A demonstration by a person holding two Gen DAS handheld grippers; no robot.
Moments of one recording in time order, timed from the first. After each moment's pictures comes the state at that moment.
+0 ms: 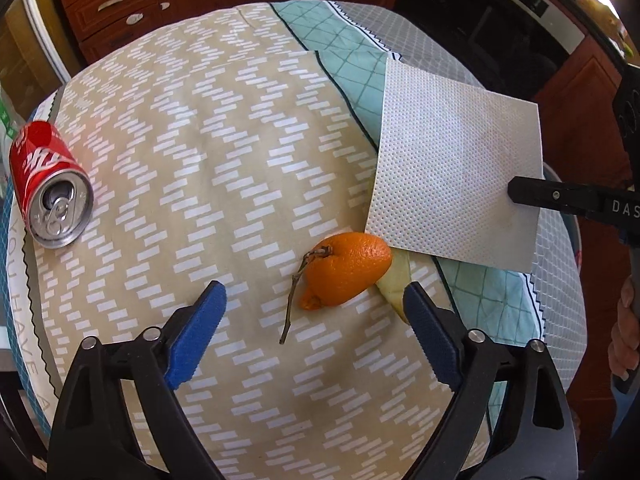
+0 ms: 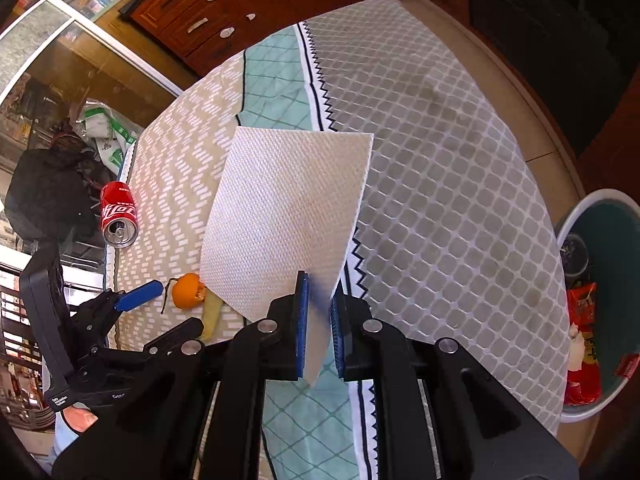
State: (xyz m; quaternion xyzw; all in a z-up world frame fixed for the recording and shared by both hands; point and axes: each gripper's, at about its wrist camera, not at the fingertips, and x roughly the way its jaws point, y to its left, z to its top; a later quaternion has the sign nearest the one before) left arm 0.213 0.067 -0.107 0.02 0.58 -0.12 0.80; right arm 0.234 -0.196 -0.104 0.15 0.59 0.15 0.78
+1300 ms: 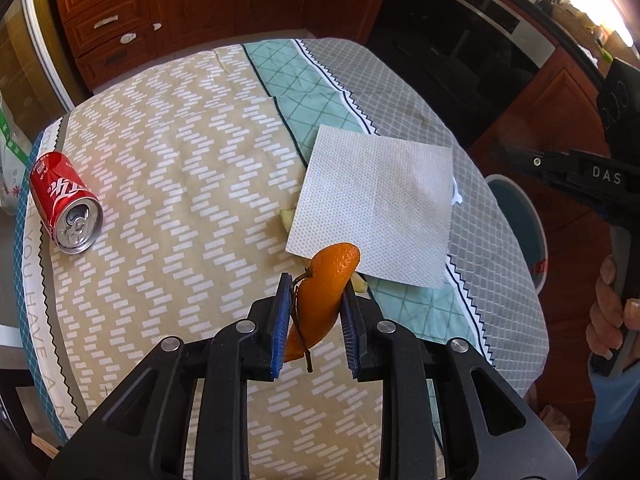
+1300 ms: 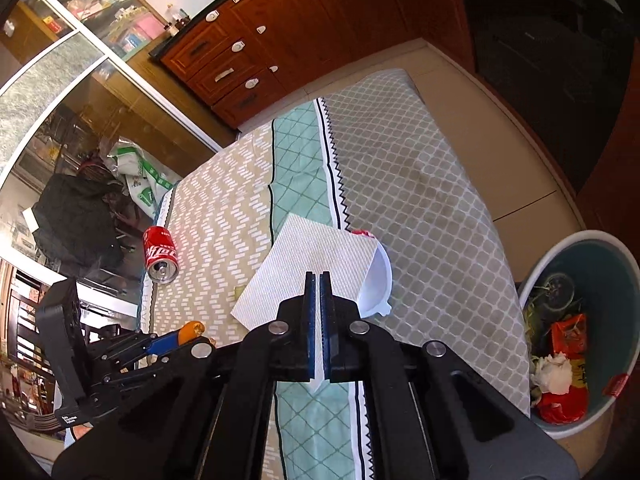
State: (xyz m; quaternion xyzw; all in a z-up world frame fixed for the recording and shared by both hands) left arm 0.219 0.014 -0.055 0.00 0.56 -0.14 0.82; right arm 0.223 -0.229 -0.048 0.18 0.51 0.18 0.82
